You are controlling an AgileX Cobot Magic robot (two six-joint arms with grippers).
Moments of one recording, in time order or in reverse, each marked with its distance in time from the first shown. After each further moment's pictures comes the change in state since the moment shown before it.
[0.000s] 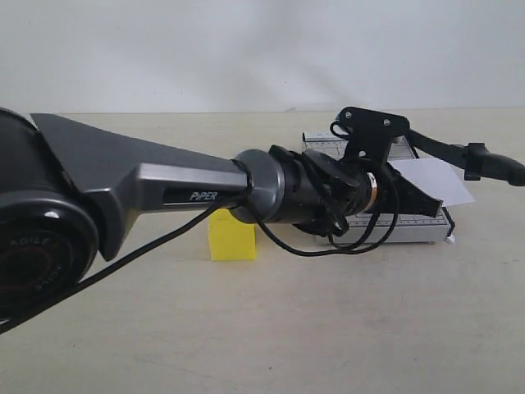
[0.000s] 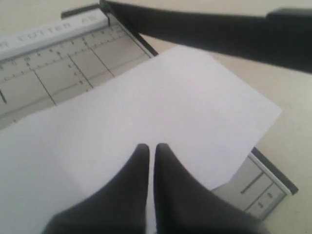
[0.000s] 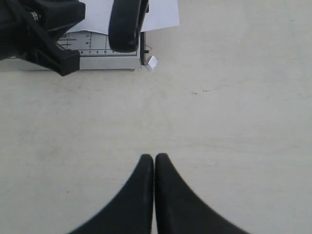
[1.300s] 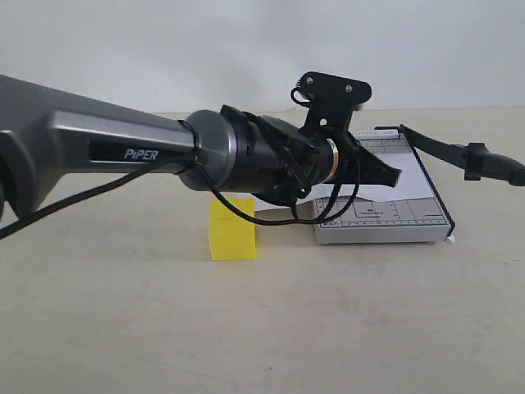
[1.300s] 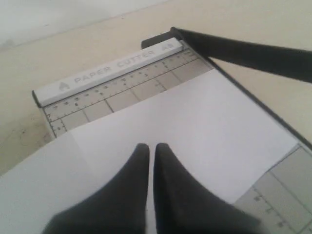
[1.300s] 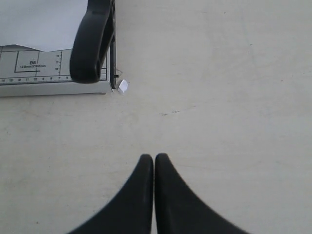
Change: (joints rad) left arm 0.055 -0.136 0.138 -0.061 0.081 0.122; right arm 0.000 0.000 0.000 -0.120 -0.088 0.102
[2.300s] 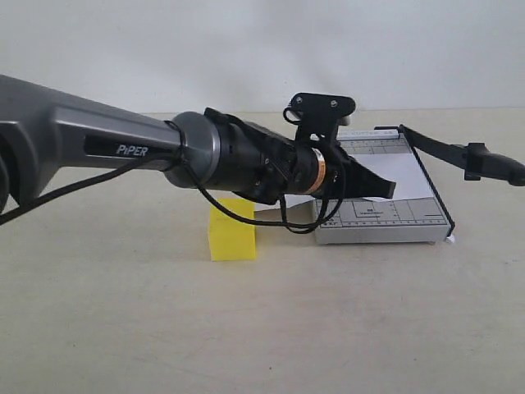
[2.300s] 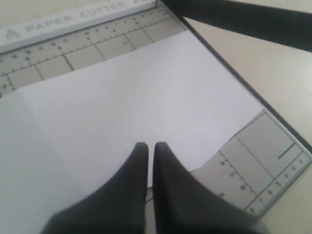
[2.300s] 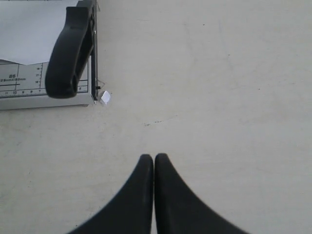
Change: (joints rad) left arm 0.053 0.007 0.029 -0.070 -0.215 0.000; right arm 0.000 0.000 0.000 -0.092 -0.041 0.077
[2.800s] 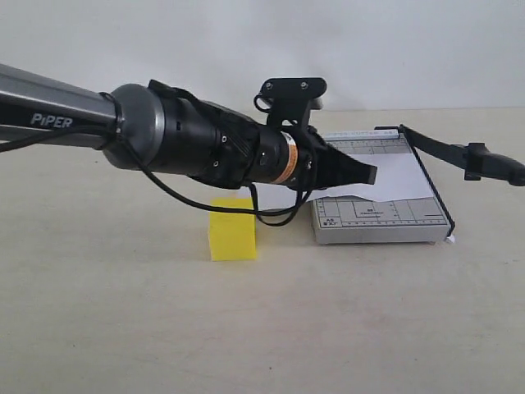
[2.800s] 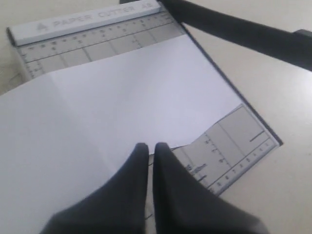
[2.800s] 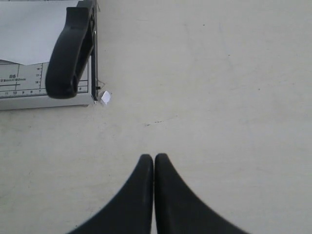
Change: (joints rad) left arm 0.037 -0.156 0.159 -0.058 -0.083 0.004; right arm 0.000 0.000 0.000 0.000 0.000 0.000
